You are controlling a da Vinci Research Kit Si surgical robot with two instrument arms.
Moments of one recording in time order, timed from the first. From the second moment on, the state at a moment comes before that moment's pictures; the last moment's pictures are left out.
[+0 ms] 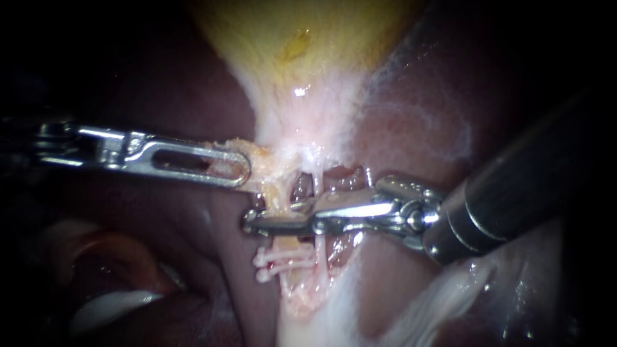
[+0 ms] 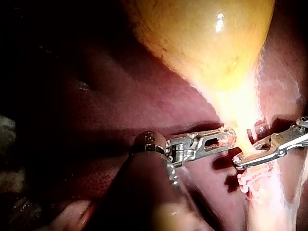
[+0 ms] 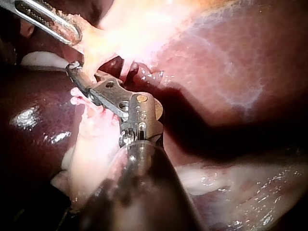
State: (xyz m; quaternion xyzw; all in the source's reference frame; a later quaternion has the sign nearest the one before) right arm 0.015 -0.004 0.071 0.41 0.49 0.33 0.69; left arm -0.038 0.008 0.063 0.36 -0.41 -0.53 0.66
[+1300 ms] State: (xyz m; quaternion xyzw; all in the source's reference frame) right arm 0.006 -0.003 0.070 0.23 0.57 0.14 0.77; left arm -0.038 0.008 0.063 0.36 -0.41 -0.53 0.66
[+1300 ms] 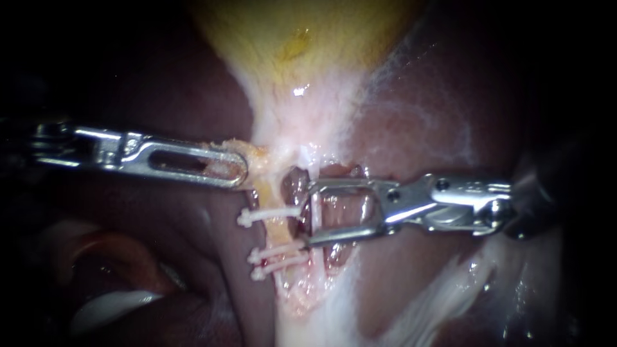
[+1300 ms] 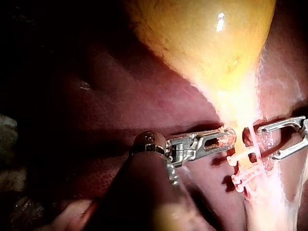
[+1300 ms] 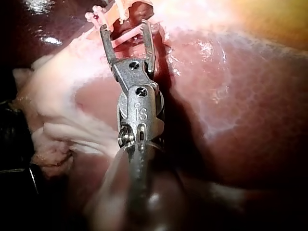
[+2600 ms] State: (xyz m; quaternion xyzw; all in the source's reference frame) right arm 0.000 -0.001 0.066 0.20 0.59 0.09 0.78; left arm -0.041 0.009 0.069 0.34 -0.40 -0.53 0.66
